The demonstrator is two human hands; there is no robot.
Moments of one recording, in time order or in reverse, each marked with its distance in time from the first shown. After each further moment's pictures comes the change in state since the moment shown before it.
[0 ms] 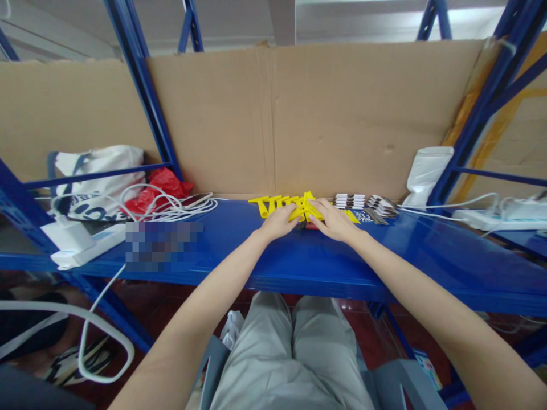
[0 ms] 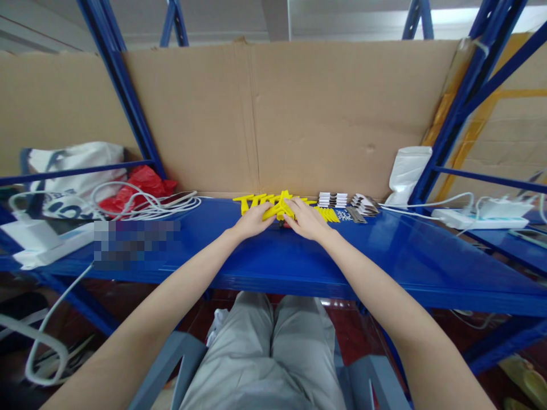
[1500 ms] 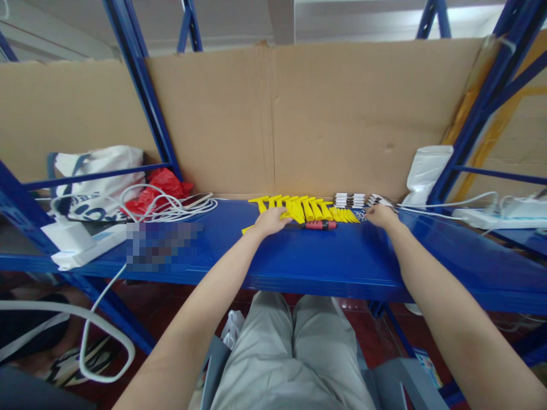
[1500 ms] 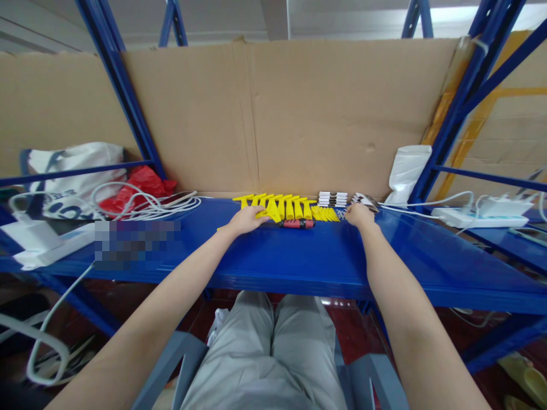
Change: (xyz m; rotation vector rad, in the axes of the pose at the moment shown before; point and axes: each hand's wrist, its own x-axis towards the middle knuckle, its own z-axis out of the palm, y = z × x) left_hand 0.002 -0.018 -0.009 0.134 -0.165 -0.194; right_hand -0.037 0.115 -0.026 -0.230 -0.392 0.904
